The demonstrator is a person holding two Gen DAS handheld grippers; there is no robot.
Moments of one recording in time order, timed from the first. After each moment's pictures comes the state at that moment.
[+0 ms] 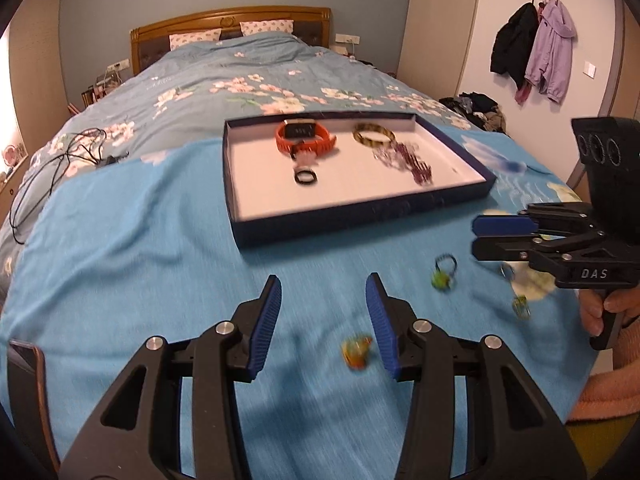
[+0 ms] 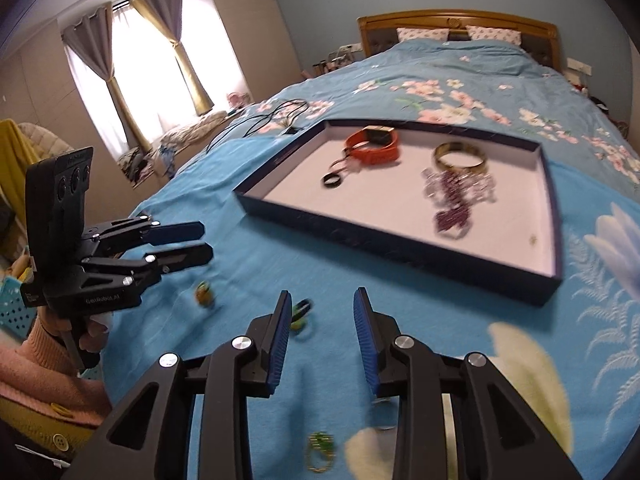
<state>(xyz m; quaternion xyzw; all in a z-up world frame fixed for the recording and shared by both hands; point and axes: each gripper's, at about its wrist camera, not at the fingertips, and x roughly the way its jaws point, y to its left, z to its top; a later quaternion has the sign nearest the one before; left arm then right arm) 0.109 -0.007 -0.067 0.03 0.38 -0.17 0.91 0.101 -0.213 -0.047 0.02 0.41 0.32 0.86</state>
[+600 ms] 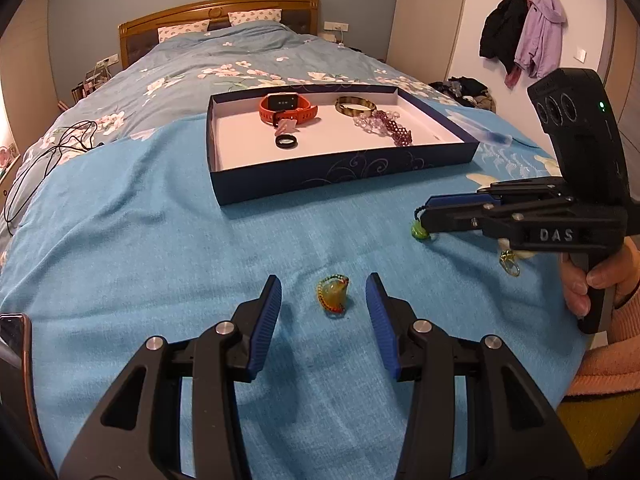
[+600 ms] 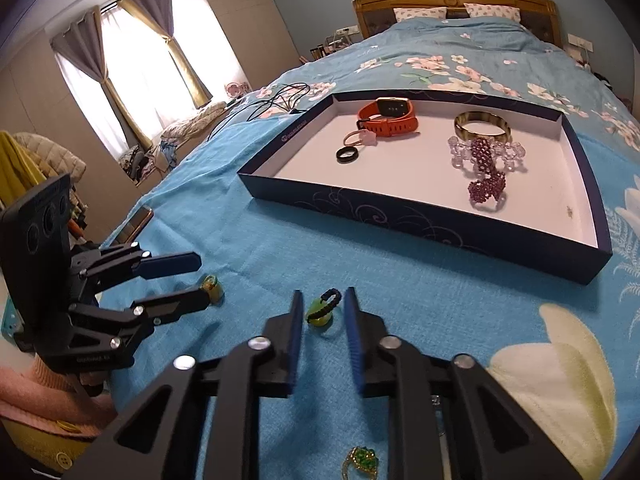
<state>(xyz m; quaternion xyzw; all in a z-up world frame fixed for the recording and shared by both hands) 0.090 -0.011 -0.080 0.04 0.40 -0.19 0.90 0.107 -0.195 -0.063 0.04 0.44 0.31 0.84</state>
